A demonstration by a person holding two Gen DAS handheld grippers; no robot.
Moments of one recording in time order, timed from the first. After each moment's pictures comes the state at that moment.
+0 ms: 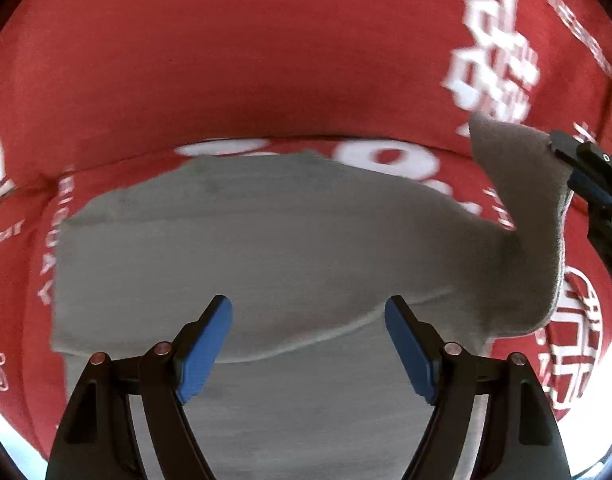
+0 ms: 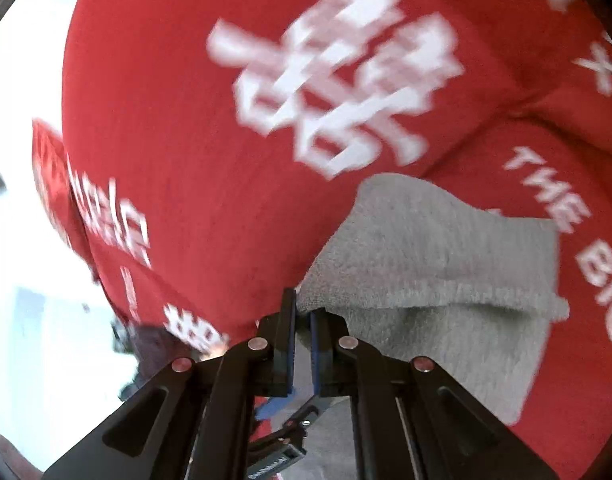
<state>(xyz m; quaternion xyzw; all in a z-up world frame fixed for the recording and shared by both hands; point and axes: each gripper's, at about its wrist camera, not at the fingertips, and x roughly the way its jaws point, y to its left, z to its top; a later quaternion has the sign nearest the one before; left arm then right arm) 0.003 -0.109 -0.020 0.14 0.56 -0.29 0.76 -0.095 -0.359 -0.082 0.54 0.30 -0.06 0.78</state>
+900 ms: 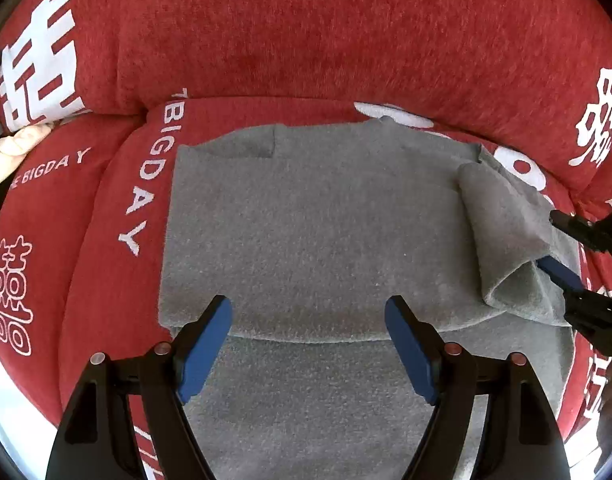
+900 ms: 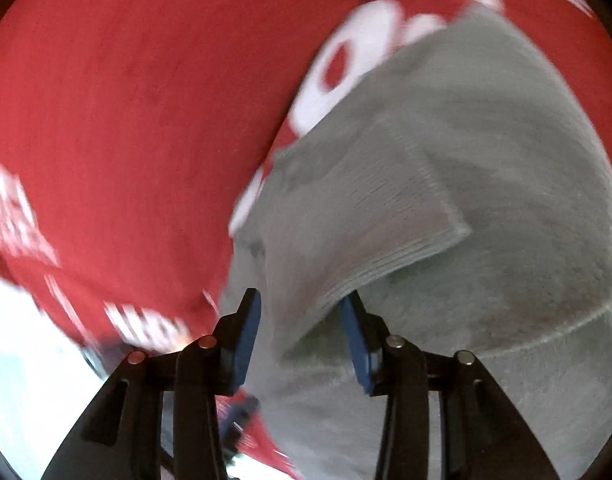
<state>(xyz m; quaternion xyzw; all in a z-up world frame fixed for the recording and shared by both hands) 0.062 0.014 -0.051 0.12 0.60 -0.20 0.76 -0.064 -0.281 -0.190 0.68 0.34 -0.17 0.63</state>
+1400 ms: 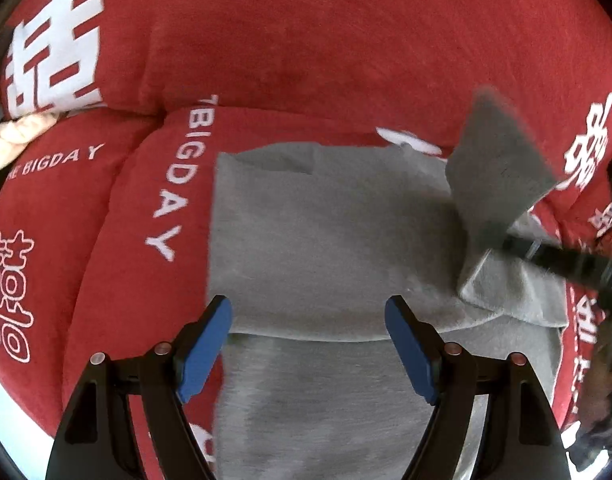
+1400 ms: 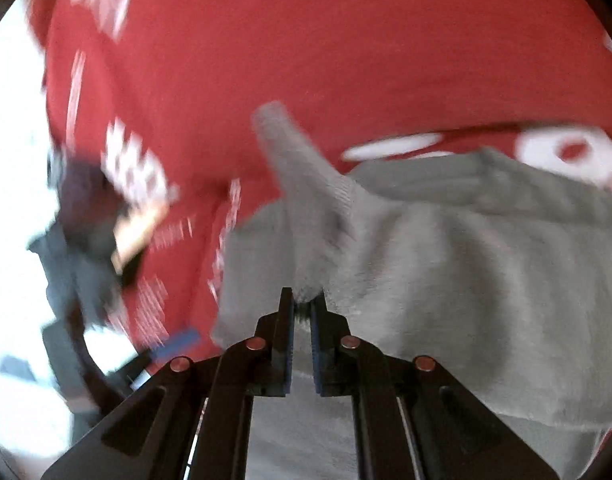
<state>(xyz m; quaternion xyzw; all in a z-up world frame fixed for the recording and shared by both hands) 0.083 0.069 -0.038 0.07 0.59 -0.22 0.77 0.055 -0.159 -0.131 0.32 0.52 0.03 0.80</state>
